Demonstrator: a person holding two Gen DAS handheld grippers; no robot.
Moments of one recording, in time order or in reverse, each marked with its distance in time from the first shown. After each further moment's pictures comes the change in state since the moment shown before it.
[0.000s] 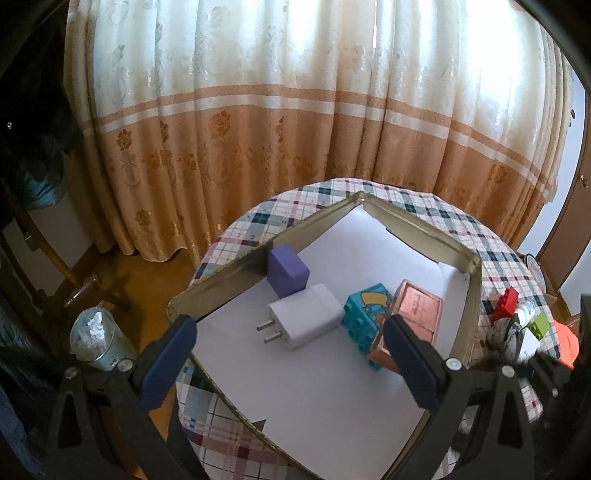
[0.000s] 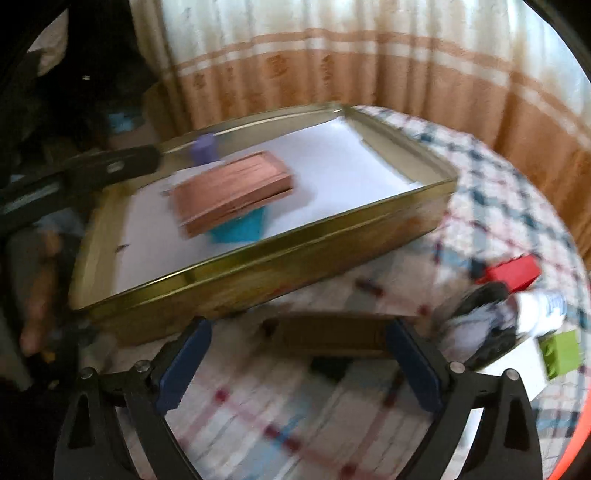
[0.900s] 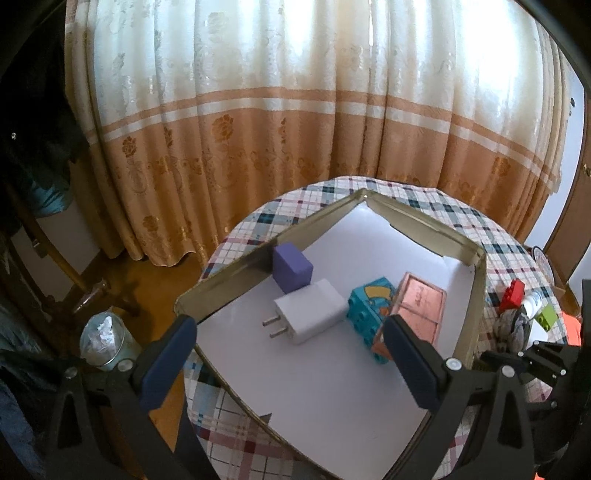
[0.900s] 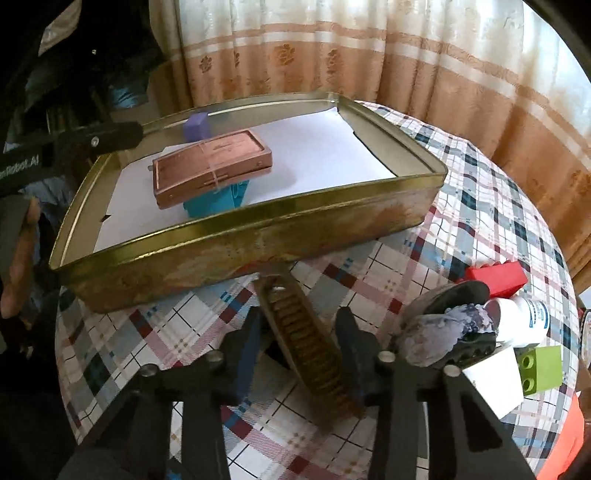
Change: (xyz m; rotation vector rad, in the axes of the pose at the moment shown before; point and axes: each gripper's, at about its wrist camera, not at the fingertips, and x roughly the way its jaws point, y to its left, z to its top) left arm -0.005 -0.005 -0.006 0.041 -0.004 0.042; right arm 0.006 -0.018 -0.004 -0.095 0.017 -0.095
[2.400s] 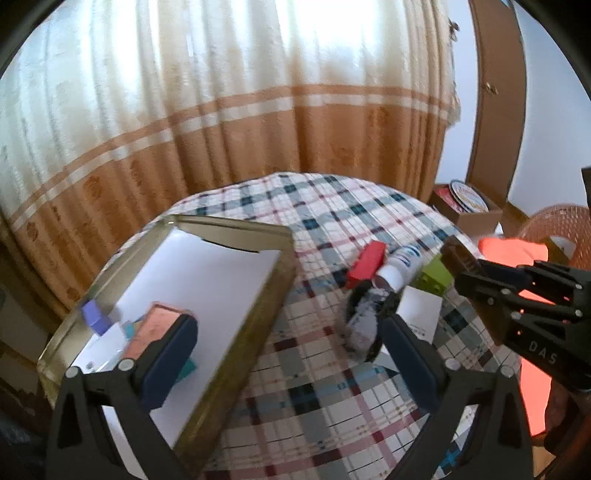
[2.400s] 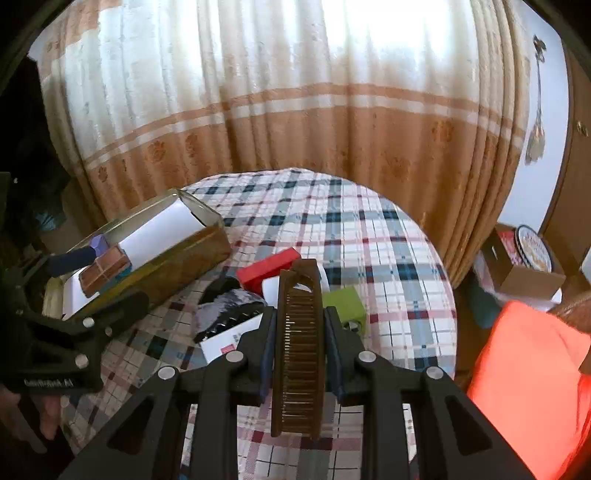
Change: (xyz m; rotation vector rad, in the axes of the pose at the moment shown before) left arm -0.018 -0.175 -0.011 0.355 -0.018 -0.246; right arm -0.109 -0.101 -0.055 0.403 -0.239 -0.246
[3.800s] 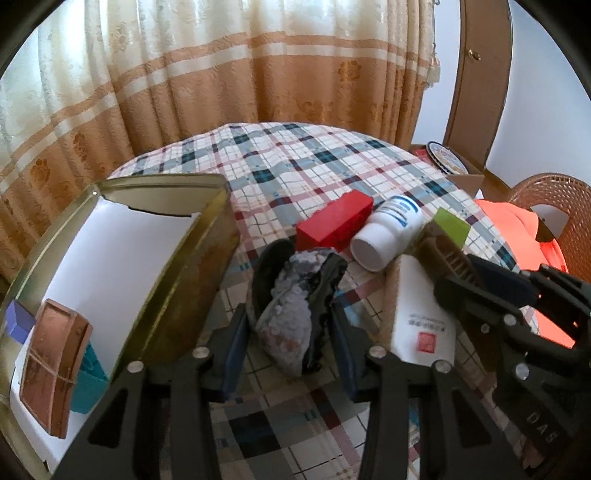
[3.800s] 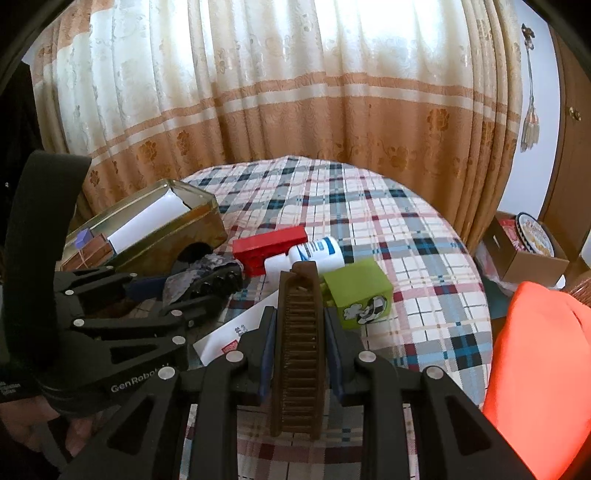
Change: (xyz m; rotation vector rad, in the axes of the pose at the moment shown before) left arm 0.066 -0.023 -0.010 0.039 0.126 -0.114; right arm 0.027 0.010 -0.026 0.026 -0.036 -0.021
